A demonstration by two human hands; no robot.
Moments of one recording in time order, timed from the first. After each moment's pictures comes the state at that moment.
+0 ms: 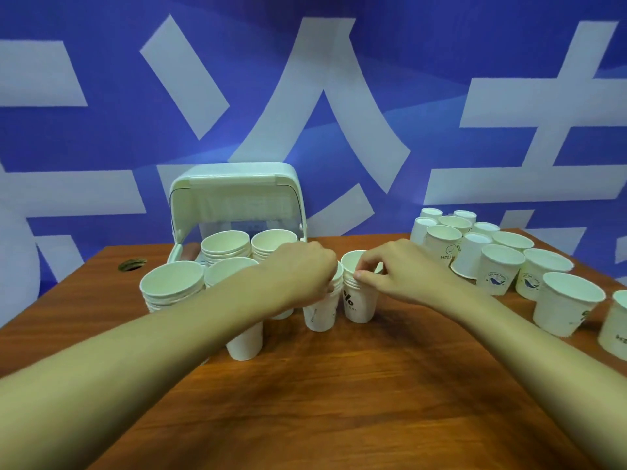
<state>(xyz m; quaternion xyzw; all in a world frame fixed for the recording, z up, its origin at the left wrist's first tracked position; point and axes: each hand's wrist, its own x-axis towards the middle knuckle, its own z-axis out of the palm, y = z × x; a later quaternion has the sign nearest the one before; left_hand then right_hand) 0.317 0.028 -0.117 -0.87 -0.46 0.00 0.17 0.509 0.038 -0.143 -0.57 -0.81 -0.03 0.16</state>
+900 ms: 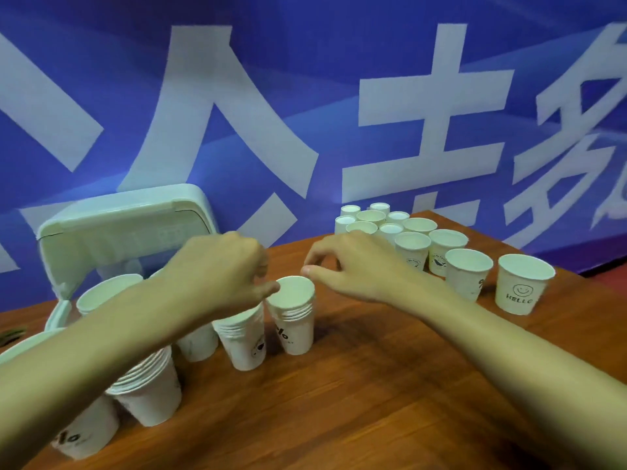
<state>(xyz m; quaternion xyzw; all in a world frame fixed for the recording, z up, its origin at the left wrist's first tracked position) 0.342 0.027 -0.078 -0.88 -0.43 -0.03 0.21 0.555 0.007 -0.122 -0.57 -0.78 -0.04 0.24</state>
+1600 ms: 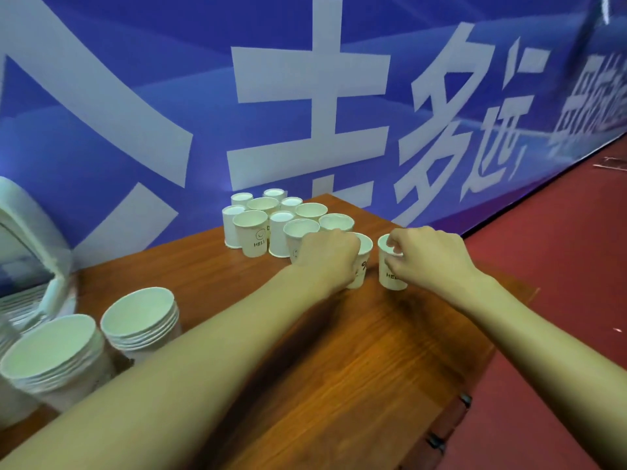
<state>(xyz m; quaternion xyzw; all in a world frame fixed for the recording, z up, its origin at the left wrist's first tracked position) 0.634 0.031 -0.161 -0.96 -0.25 -0.14 0.08 0.763 -0.078 -0.160 -0.85 -0.49 -0.16 0.07</state>
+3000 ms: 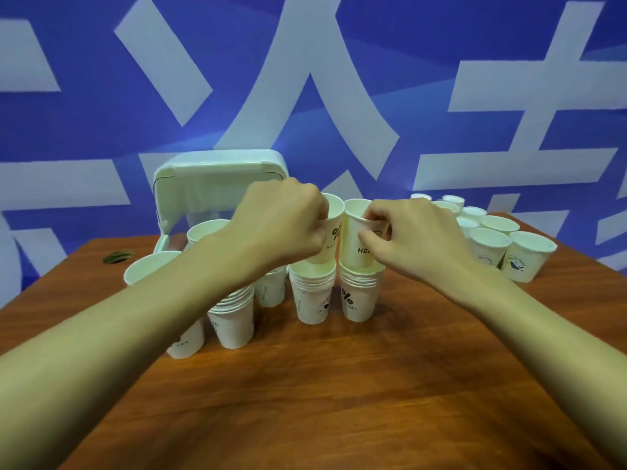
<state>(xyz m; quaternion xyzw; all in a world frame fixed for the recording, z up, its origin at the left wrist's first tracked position) 0.308 0.015 -0.076 -0.83 -0.45 -0.17 0.29 0.506 0.000 -0.113 -0.59 -0.74 -0.16 0.29</state>
